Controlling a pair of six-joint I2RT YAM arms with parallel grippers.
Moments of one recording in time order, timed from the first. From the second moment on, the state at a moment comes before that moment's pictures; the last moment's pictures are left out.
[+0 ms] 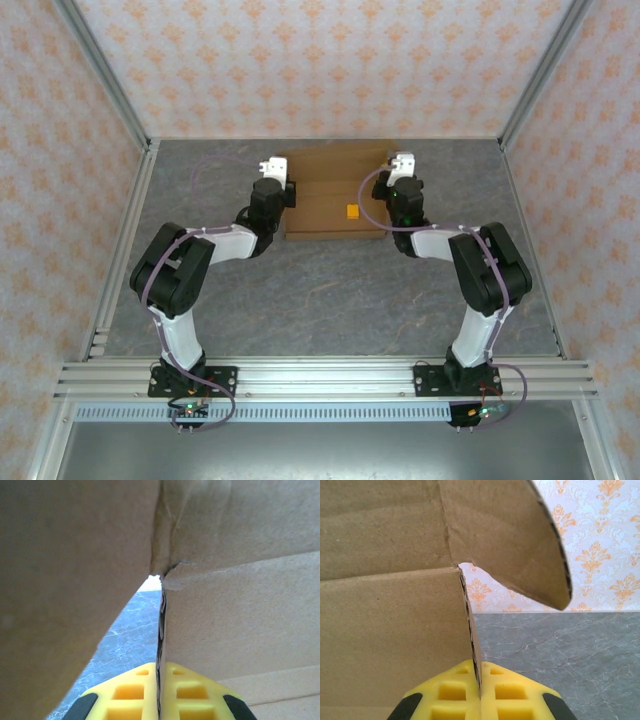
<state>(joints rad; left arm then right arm) -0.41 1.85 0.96 0.66 -0.37 -0.08 0.35 1.81 0.88 0.82 0.24 0.11</state>
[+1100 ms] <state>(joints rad) -0.49 1.84 0.87 0.80 -0.53 -0.08 0.37 1.87 0.76 1.11 0.26 0.10</state>
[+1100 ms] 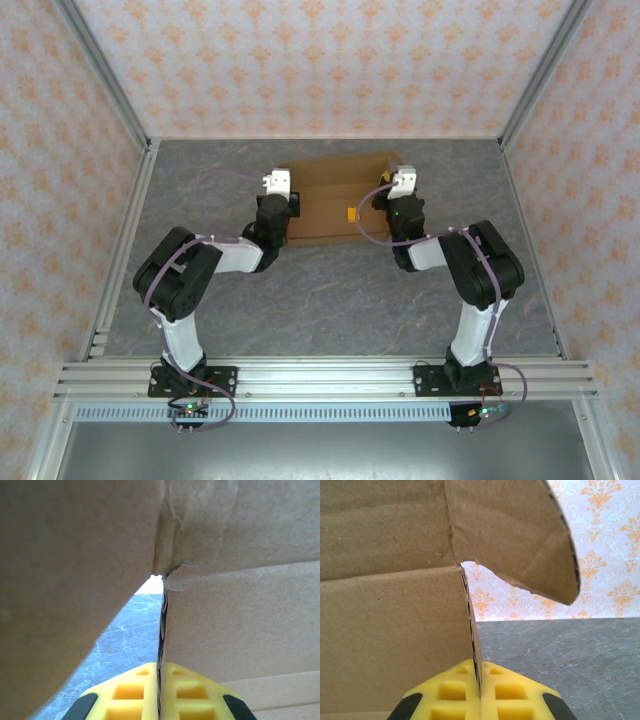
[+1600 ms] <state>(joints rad) -0.54 1.84 0.82 0.86 -0.60 -0.10 0.38 1.87 0.71 1.17 0.29 0.10</state>
